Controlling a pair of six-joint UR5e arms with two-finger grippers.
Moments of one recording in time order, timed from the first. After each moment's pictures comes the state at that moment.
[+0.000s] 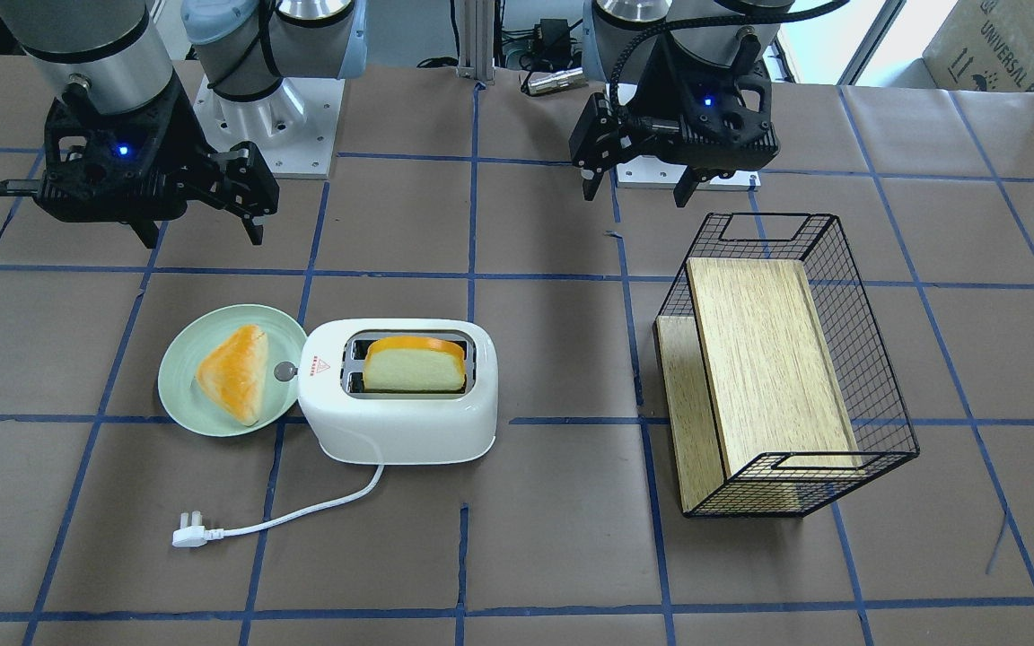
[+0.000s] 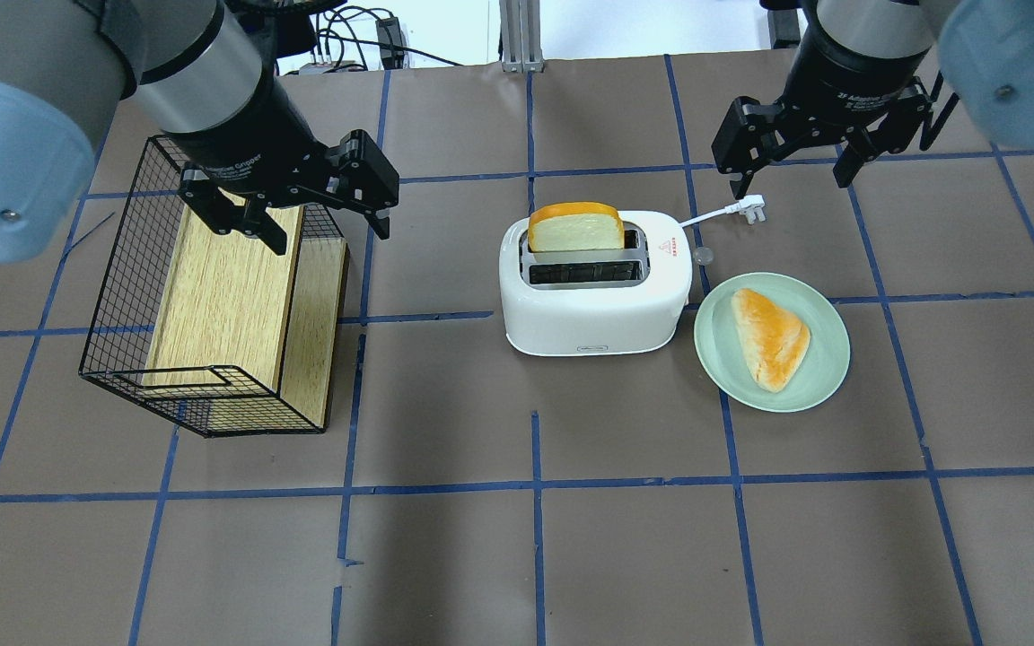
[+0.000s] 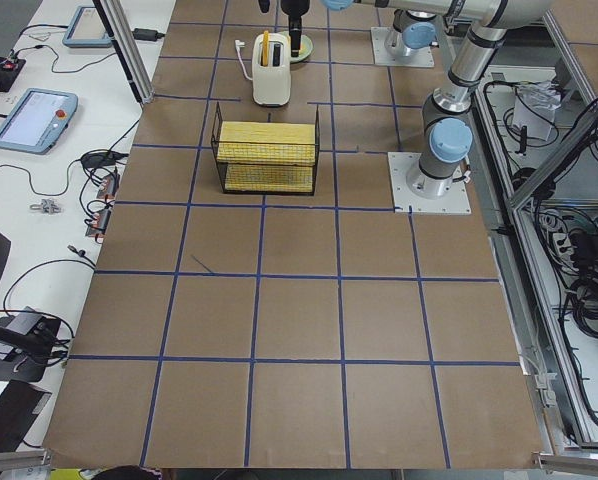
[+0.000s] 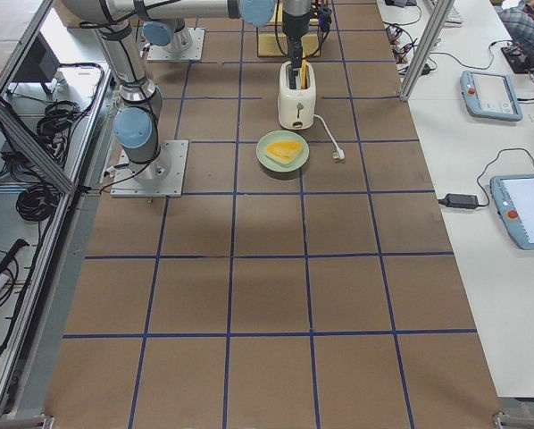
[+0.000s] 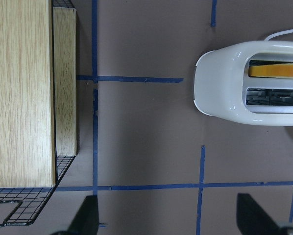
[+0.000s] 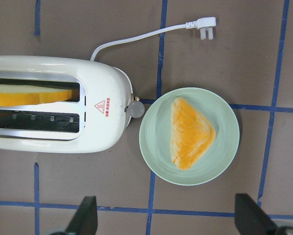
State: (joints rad) left arm -1.68 -1.54 -1.56 -1.59 1.45 -0.16; right arm 1.59 -1.54 1.53 -1.58 -1.58 -0.06
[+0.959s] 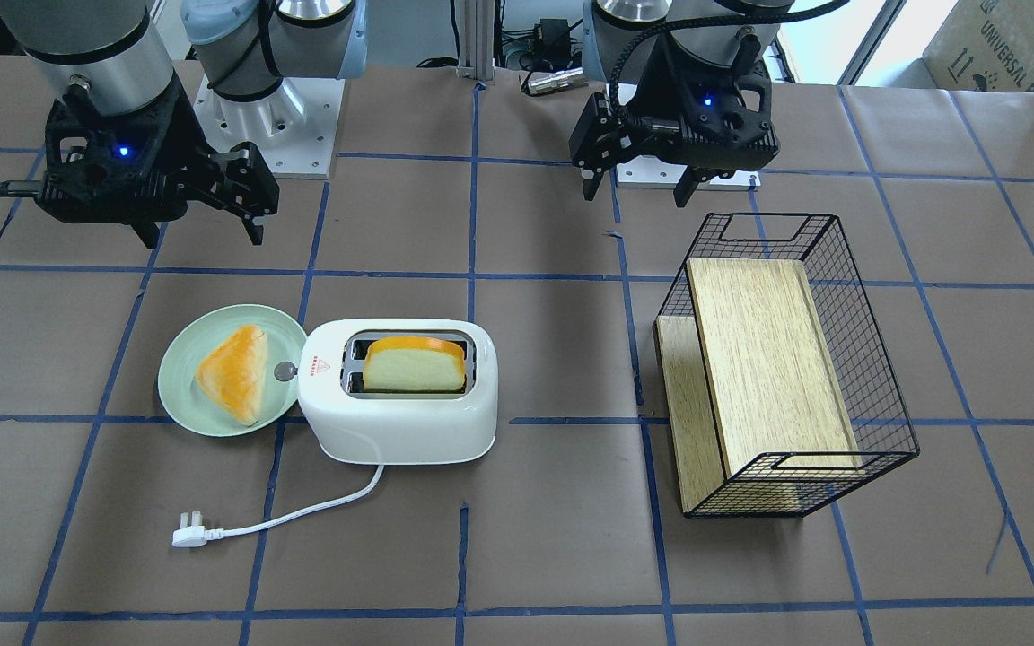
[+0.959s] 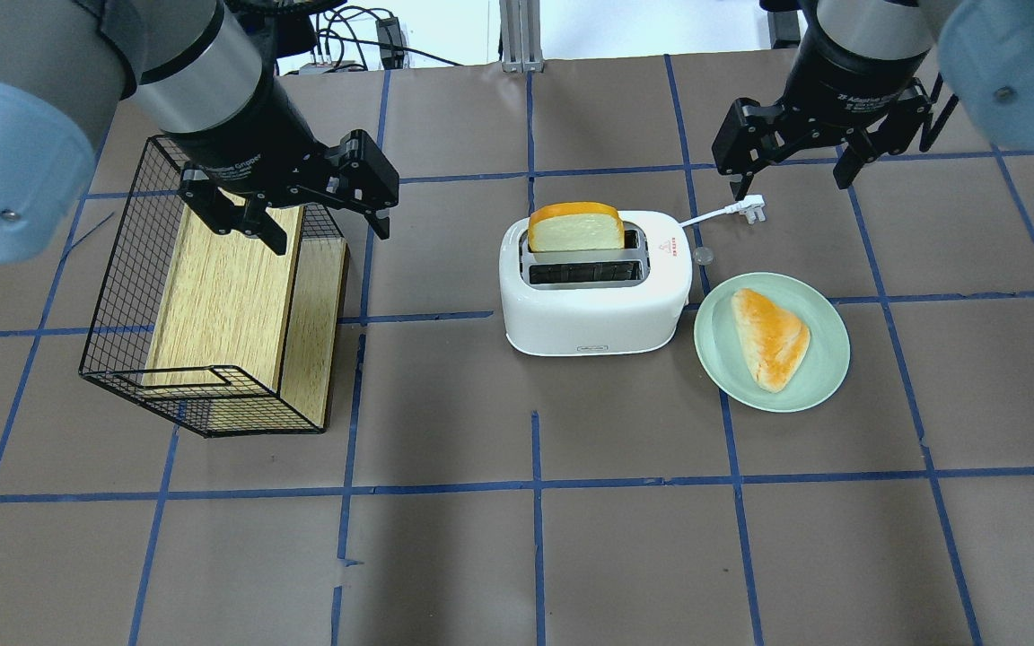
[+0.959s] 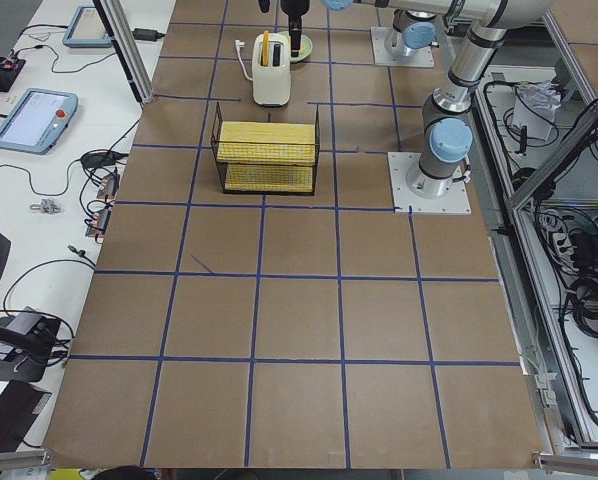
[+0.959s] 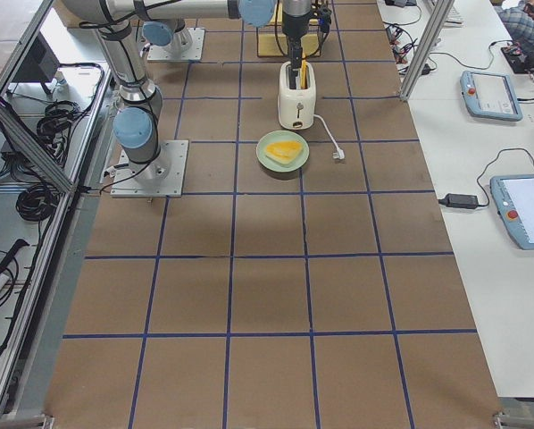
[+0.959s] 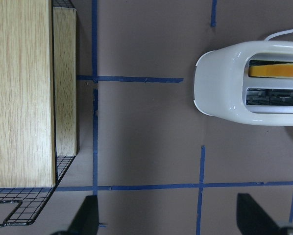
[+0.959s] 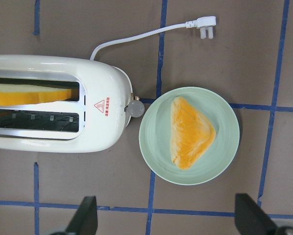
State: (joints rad) left arm -1.68 -1.54 -1.56 -1.59 1.45 -0.16; right arm 1.58 -1.54 1.53 -1.58 -1.58 -0.06
